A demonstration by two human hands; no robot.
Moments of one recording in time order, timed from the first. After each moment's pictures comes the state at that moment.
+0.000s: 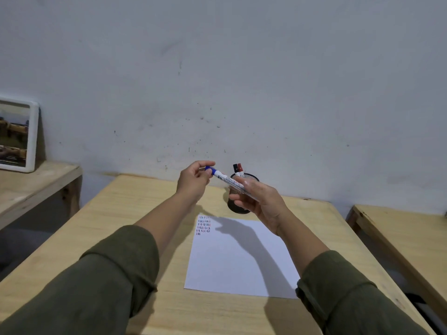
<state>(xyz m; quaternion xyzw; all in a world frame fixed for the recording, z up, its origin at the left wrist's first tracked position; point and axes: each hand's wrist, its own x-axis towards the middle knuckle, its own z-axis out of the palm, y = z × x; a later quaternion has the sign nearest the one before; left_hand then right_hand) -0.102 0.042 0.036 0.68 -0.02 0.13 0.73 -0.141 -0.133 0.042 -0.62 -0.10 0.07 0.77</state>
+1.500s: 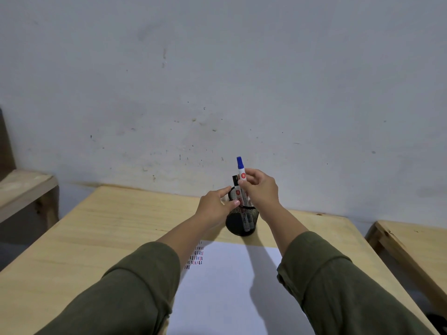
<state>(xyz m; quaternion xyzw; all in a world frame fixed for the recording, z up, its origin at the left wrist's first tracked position) -0.027 -0.005 -0.001 0.88 -0.03 0.02 0.48 -0.007 -0.131 0.026 -0.79 0.01 -0.13 0.60</state>
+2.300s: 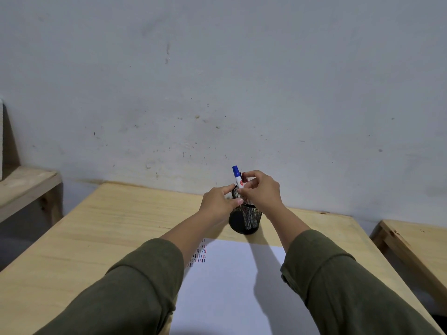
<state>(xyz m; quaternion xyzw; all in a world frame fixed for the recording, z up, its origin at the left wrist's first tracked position) -0.028 -0.007 0.005 0.87 -0.01 0.01 0.50 -0.001 -0.135 0.020 -0.87 -0.03 -0.11 0.48</state>
